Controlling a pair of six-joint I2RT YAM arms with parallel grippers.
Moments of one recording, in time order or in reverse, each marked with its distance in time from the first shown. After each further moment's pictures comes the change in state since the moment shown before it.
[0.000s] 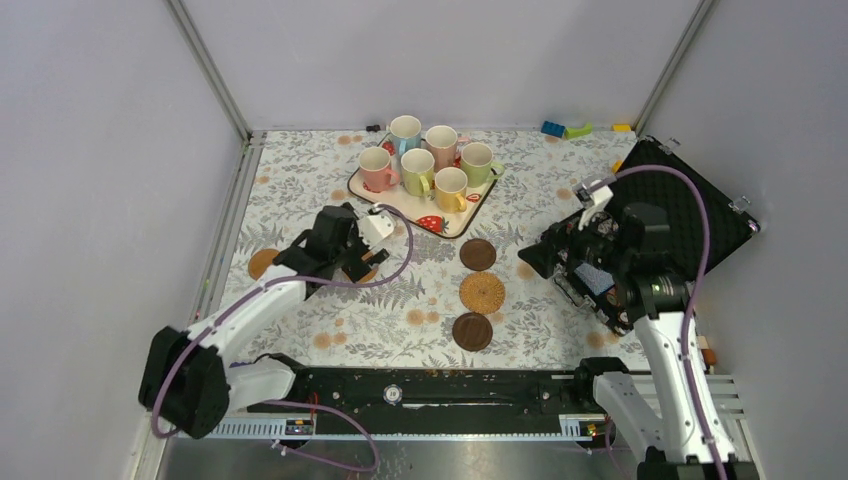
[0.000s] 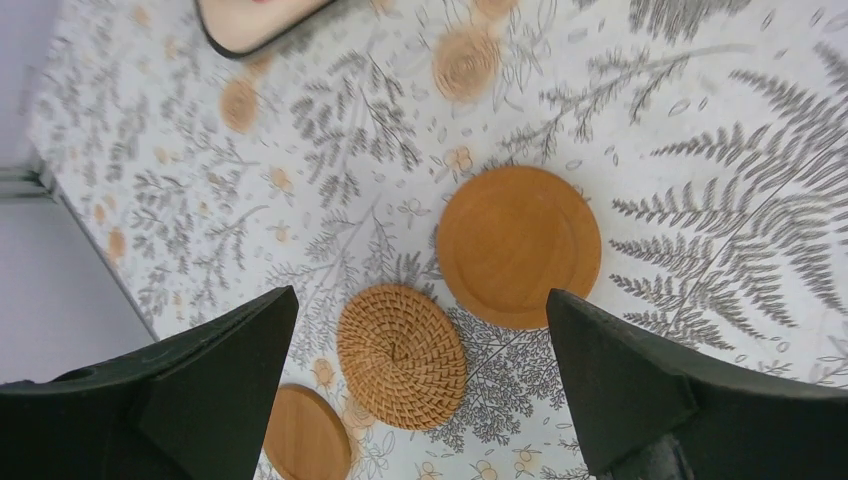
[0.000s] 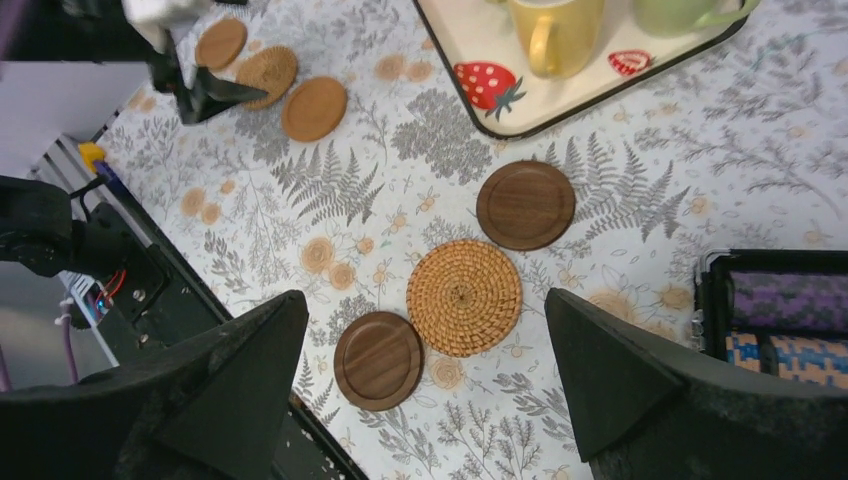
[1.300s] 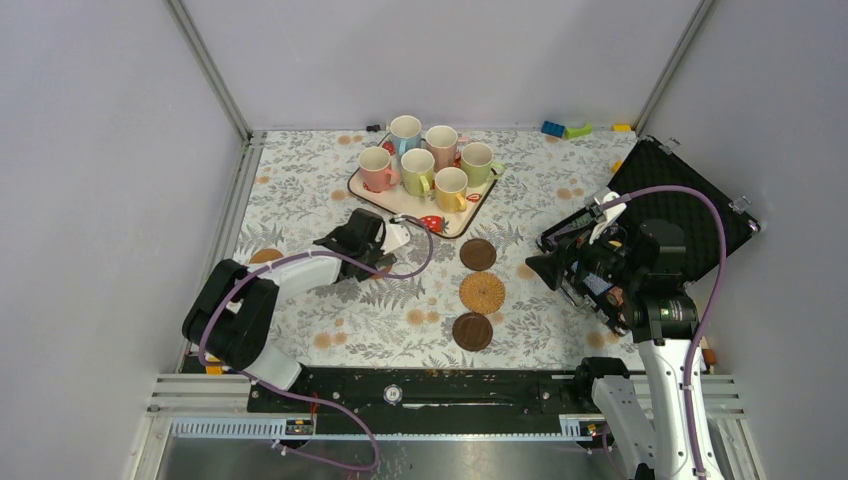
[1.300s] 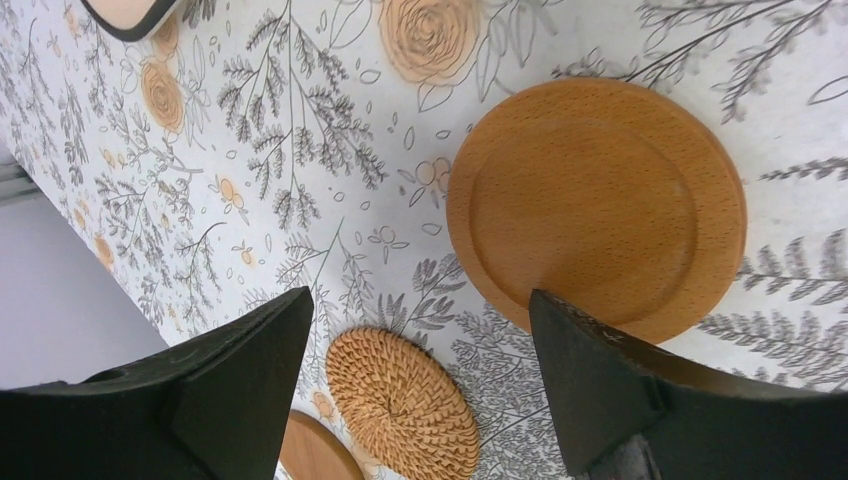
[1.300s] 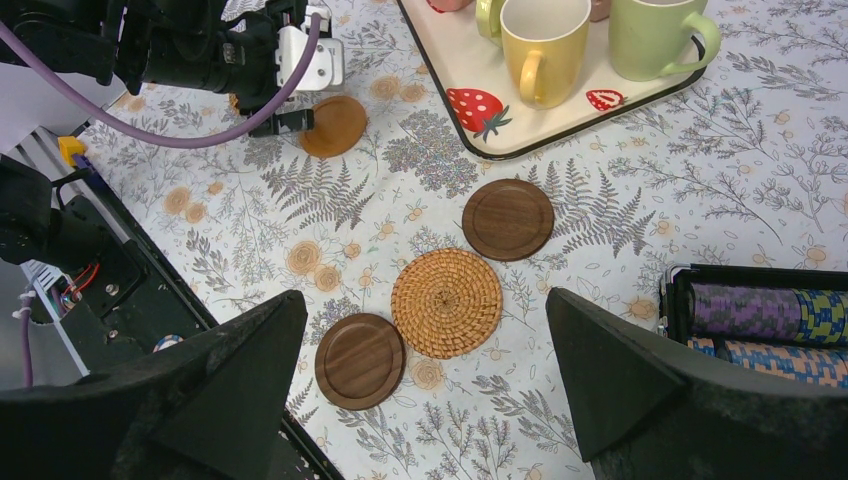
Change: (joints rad) left arm -0.051 0.320 0.026 0.153 -0.160 0.077; right arm -0.045 -0.096 -0.014 -0.029 -0.040 -0.064
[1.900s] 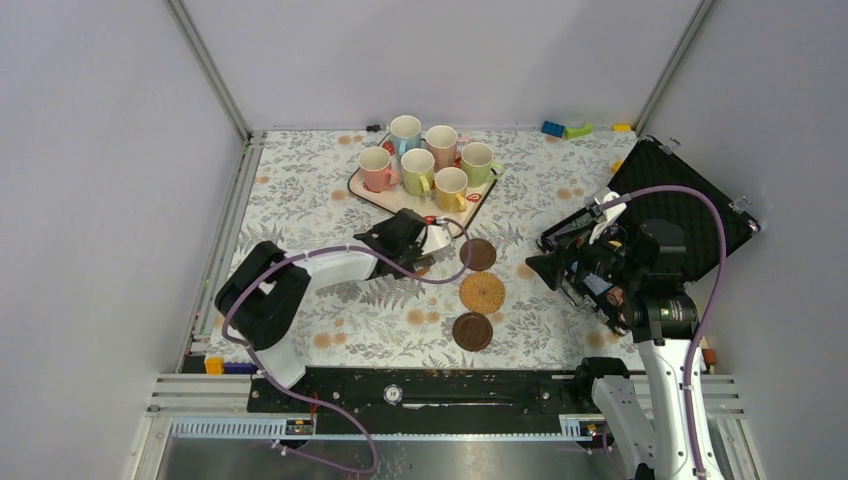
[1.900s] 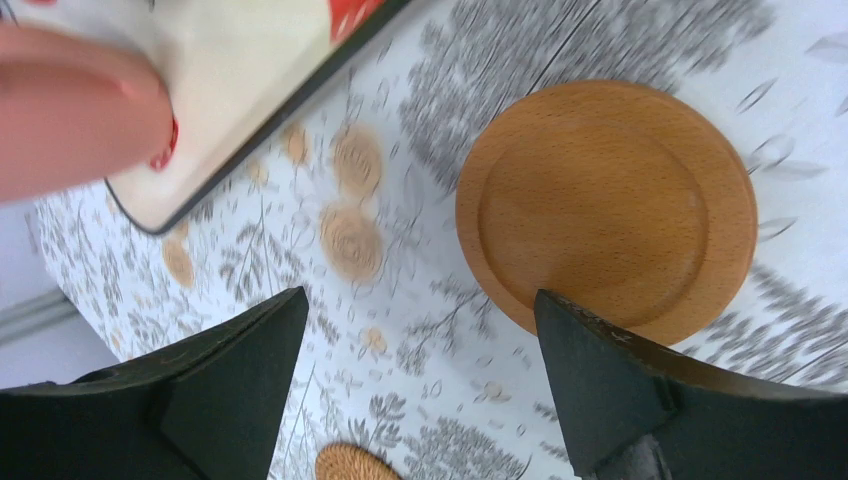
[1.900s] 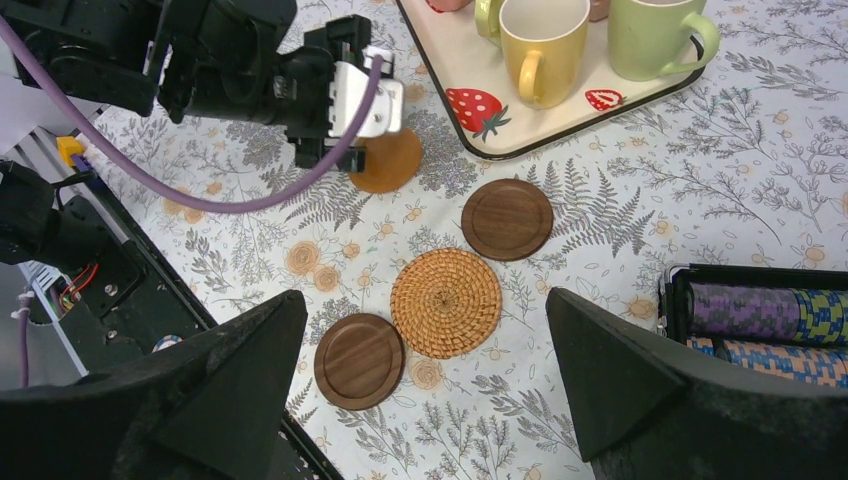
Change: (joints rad) left arm -0.226 0.198 0.209 0.012 -0.022 -0.061; right arm 0.000 0.000 0.000 0.000 0.006 0.000
